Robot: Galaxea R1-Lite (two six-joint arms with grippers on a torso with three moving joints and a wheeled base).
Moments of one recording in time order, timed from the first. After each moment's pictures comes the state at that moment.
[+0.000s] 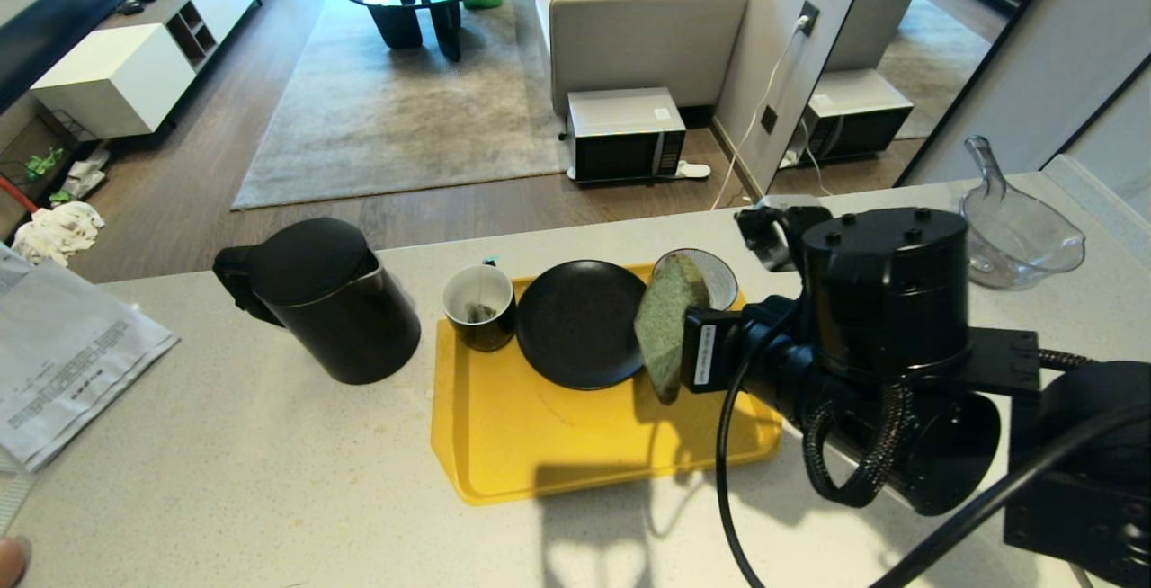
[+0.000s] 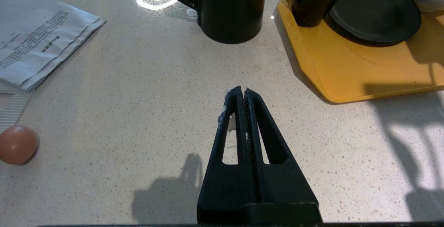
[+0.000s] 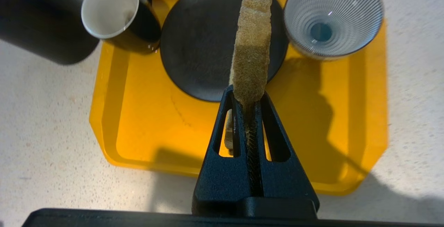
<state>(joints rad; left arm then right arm) 0.00 0.00 0.00 -0.05 0.00 -0.01 0.84 1.70 -0.98 -0.40 -0.51 0.31</state>
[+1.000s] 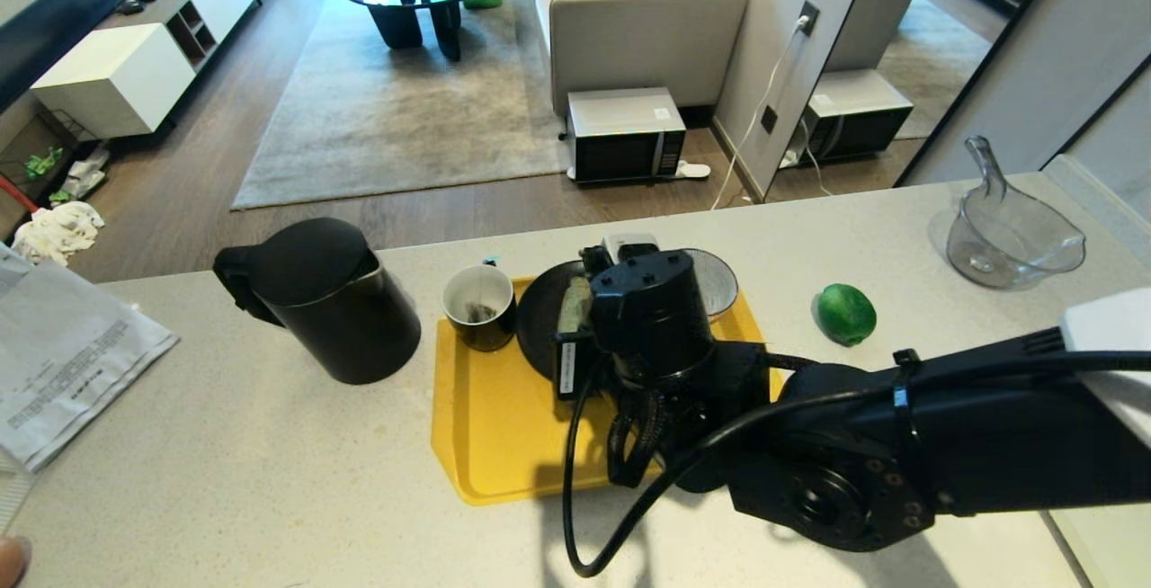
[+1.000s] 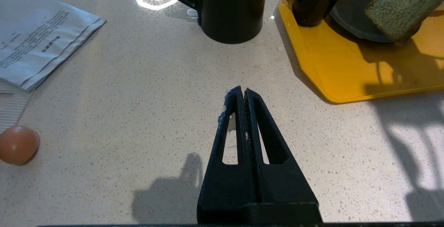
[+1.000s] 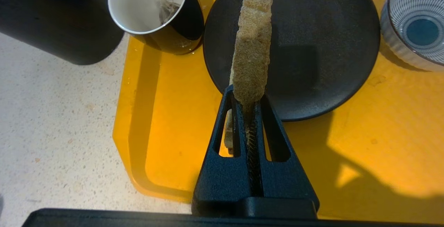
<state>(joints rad) 0.00 0.00 0.00 -0.05 0.00 -0.01 0.91 2.03 -1.28 -0.40 -0.55 0.35</state>
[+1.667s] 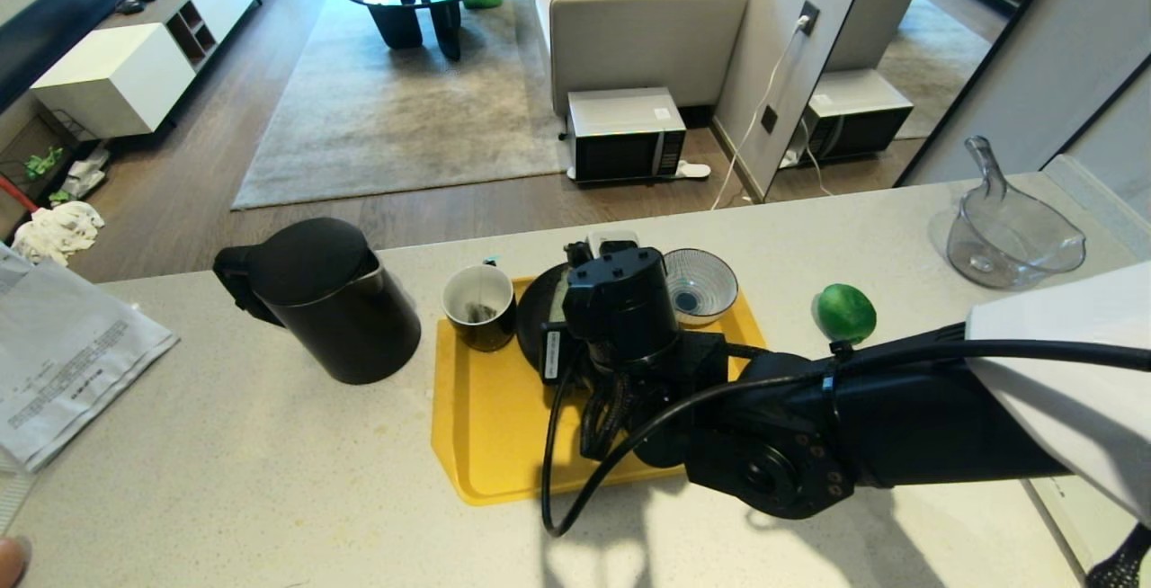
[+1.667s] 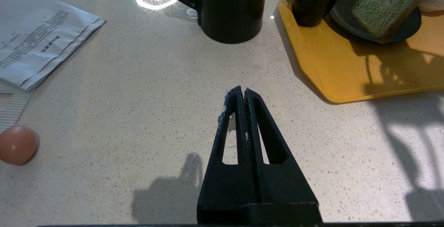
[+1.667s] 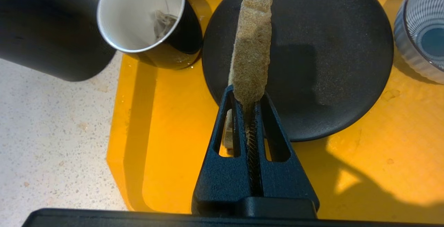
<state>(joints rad) 0.00 0.00 0.00 -0.05 0.00 -0.02 0.89 2.12 -1.38 -0.40 -0.55 0.35</state>
